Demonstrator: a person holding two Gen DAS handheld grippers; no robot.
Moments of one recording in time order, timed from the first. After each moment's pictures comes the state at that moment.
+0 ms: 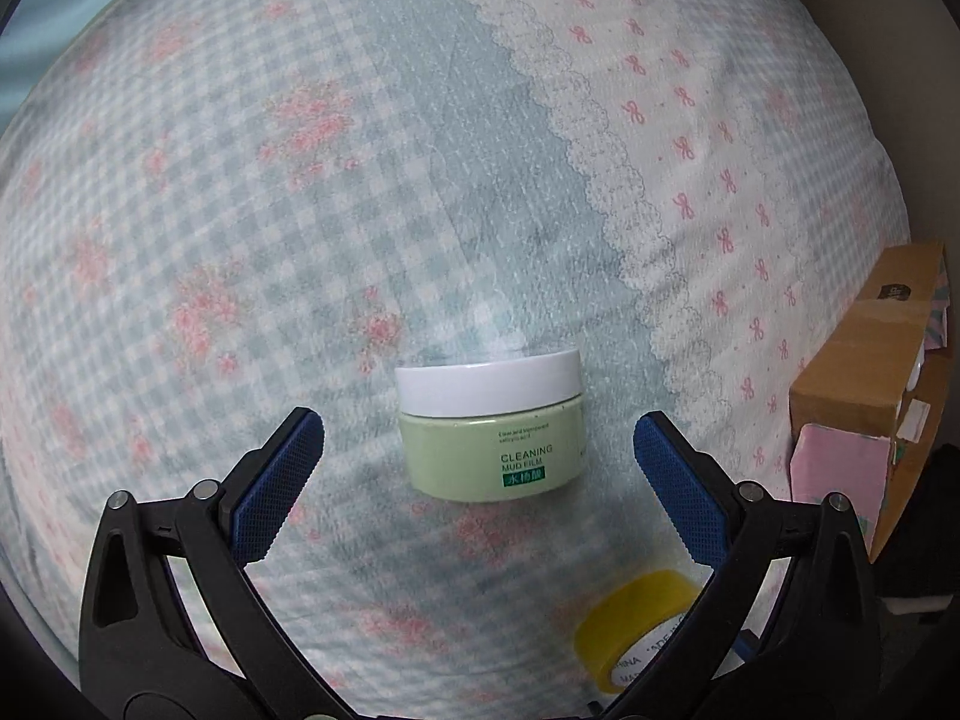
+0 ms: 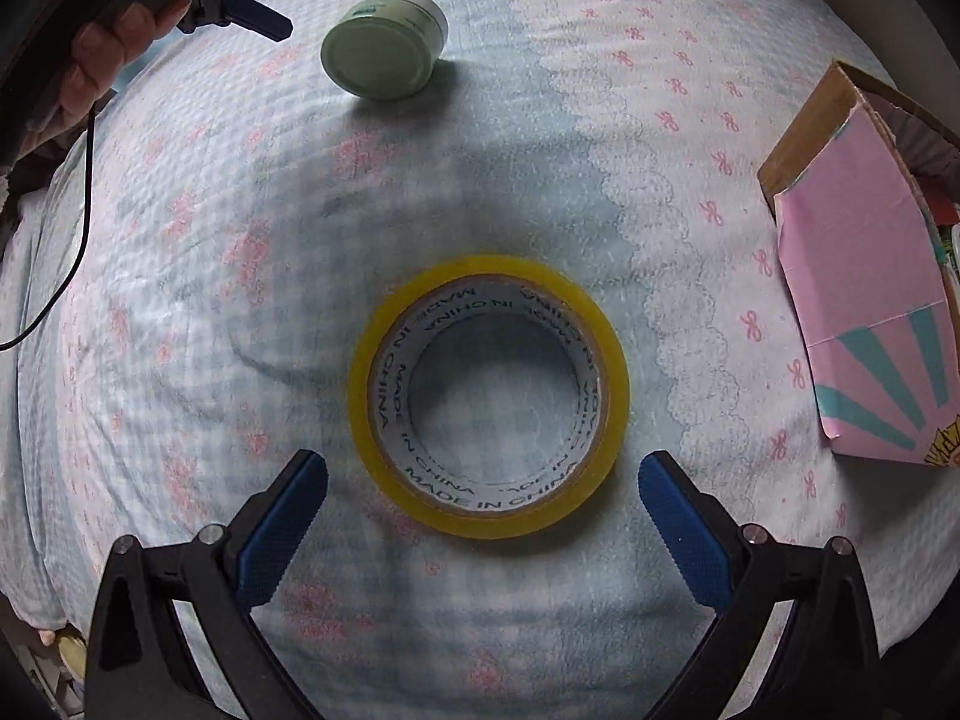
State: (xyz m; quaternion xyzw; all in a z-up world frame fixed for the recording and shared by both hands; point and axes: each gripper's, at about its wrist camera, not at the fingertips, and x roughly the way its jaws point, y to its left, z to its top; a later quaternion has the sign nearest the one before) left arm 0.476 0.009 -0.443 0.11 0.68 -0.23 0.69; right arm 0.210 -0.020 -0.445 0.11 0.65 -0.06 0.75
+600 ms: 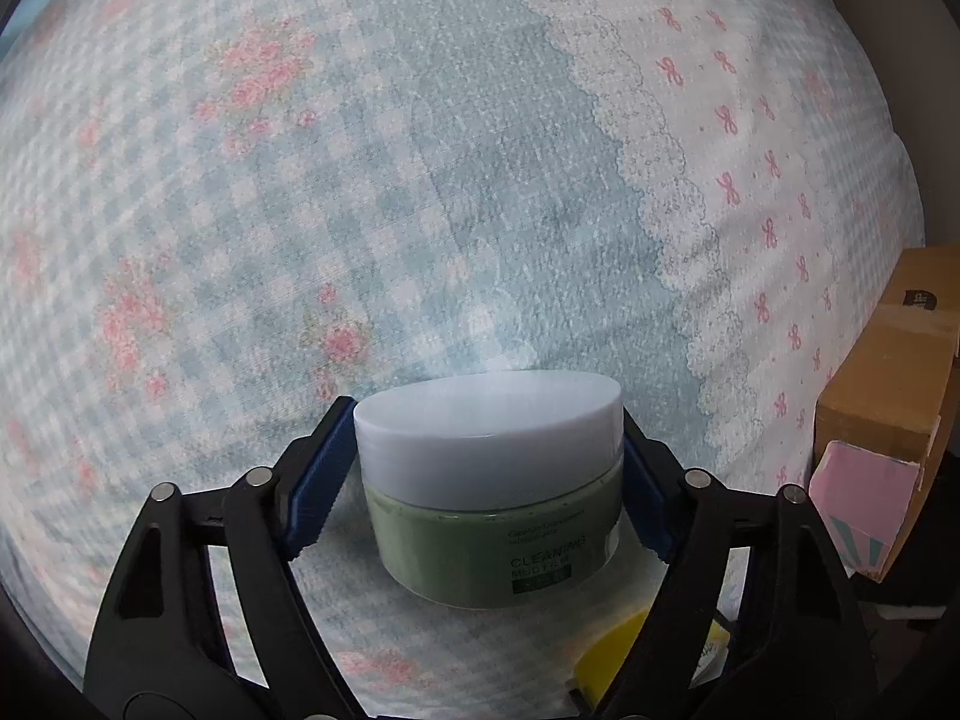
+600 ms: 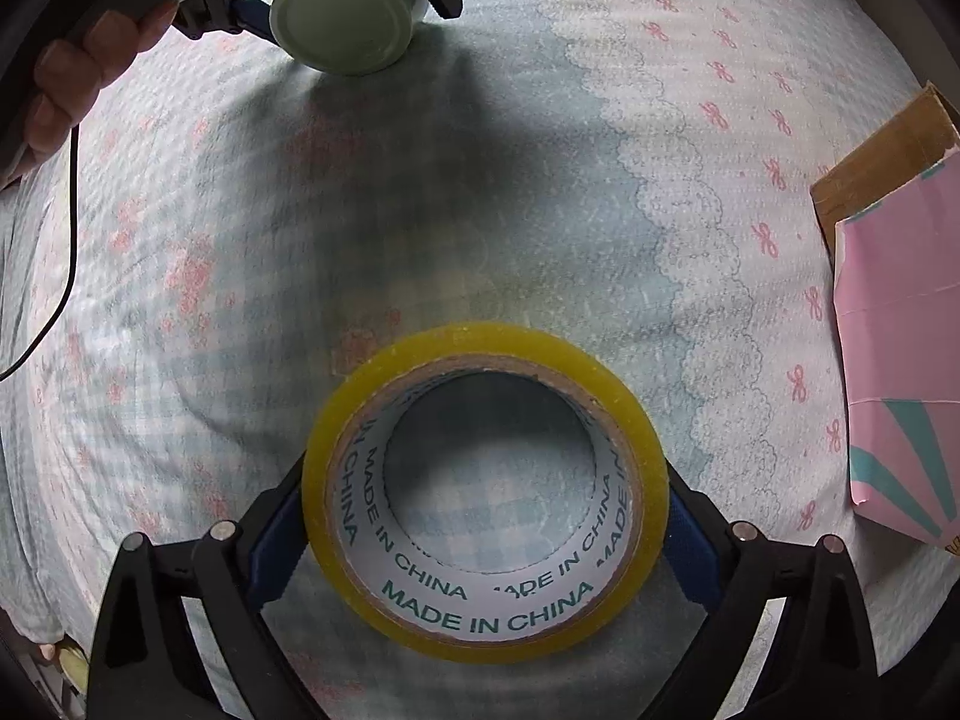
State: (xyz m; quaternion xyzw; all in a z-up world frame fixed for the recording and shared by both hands) left arm 0.485 -0.014 -0.498 0.09 0.70 -0.23 0.67; right arm 0.245 -0.026 -0.474 0.10 0.67 -0.05 0.73
